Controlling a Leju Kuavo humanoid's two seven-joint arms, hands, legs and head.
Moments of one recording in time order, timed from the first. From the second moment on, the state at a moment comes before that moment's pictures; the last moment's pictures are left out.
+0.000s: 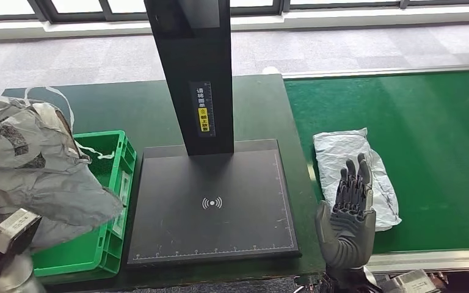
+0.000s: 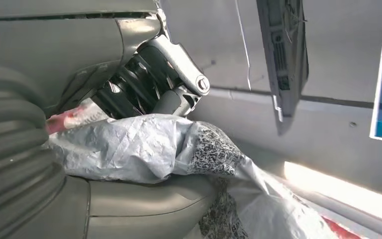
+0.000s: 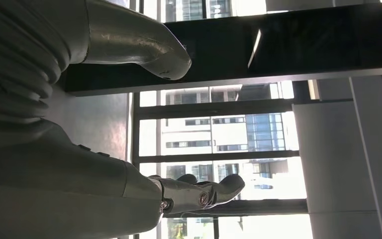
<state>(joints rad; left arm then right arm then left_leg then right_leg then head) -0.11 -0.27 0.57 -1.96 -0.82 0.70 -0.67 0.23 0.22 0.15 -1.87 0.14 0.01 -0.70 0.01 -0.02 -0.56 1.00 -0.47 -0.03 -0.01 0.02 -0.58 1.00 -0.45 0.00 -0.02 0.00</state>
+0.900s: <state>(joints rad) -0.64 0.18 0.55 -0.79 -1.51 0.65 0.15 0.21 0.27 0.07 -1.83 0.20 0.08 -0.70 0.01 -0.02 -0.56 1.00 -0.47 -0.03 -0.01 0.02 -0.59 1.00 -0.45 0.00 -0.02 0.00</state>
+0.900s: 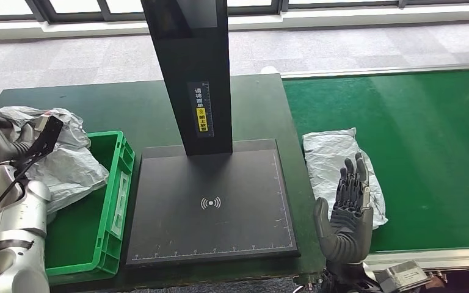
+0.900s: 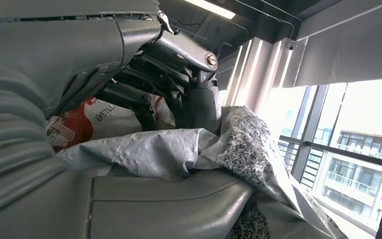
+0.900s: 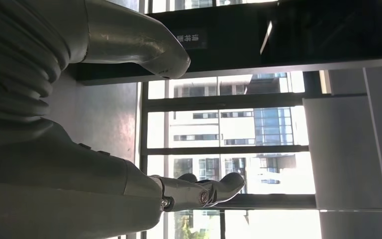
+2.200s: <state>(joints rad) -0.42 0.09 0.36 -1.09 -1.51 0.55 0.22 0.27 0.27 0.07 -1.81 0.18 0.02 -0.70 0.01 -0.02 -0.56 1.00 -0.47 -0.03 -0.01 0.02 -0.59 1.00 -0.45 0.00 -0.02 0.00</state>
